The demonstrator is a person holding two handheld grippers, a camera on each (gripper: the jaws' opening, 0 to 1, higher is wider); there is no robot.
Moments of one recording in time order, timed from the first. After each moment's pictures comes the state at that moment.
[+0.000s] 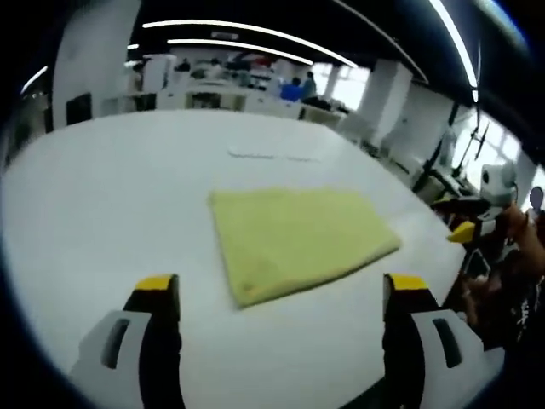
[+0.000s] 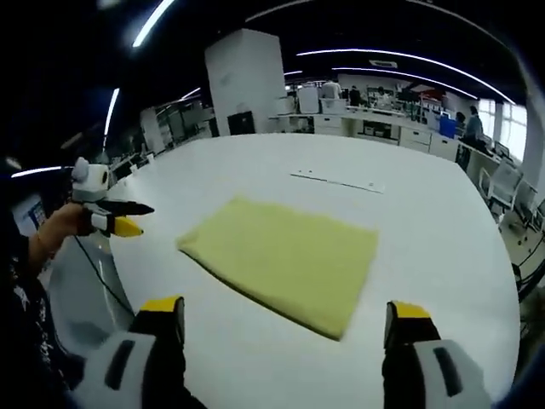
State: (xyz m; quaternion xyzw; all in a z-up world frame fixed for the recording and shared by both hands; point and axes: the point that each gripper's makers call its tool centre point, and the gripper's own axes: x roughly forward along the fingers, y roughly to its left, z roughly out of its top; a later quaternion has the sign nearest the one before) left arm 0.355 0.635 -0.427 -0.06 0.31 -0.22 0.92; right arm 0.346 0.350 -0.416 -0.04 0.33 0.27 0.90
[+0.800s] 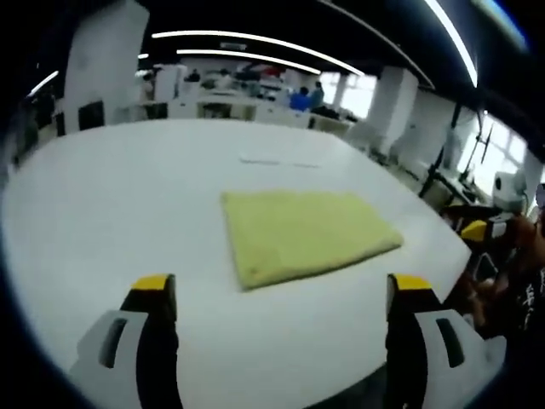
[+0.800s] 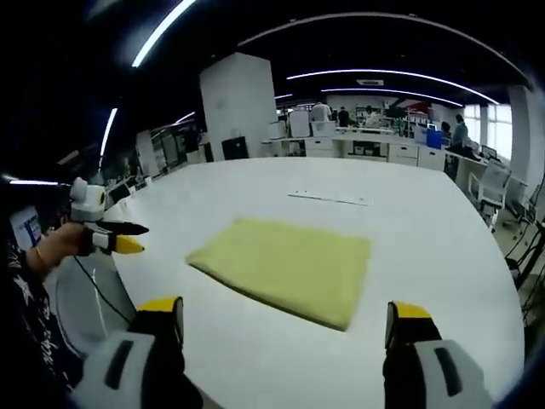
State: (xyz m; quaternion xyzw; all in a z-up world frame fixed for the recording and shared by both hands) left arm 0.329 0.648 -0.425 -0.05 0.29 -0.18 0.94; right arm 0.318 0.344 -0.404 0.00 0.27 0.25 0.93
